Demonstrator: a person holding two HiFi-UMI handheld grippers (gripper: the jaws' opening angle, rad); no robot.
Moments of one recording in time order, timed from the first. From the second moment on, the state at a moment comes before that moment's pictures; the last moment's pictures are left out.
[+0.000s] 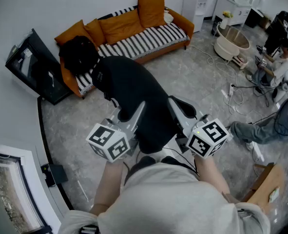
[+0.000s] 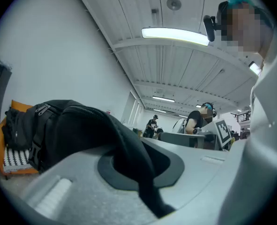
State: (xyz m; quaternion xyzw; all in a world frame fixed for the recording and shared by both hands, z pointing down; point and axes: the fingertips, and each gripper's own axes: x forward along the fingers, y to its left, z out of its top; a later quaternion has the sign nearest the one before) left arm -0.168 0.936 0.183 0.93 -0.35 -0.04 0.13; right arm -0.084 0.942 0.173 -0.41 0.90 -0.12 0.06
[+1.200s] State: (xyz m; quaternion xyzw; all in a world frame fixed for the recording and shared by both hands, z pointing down) left arm -0.123 0.932 0.216 0.92 -0.38 -0.01 0.12; right arm -0.035 0.939 0.205 -0.38 0.91 -0.15 0.06
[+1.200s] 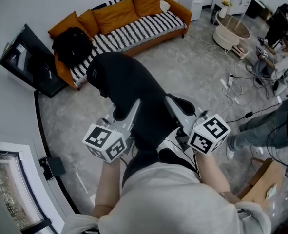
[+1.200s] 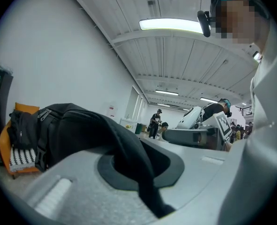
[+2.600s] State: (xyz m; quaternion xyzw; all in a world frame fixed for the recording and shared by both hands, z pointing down) left arm -0.170 0.560 0.236 0.92 -0.35 -0.01 0.16; right arm -0.074 0.571 0.192 -0.43 0.89 -0.13 0.06
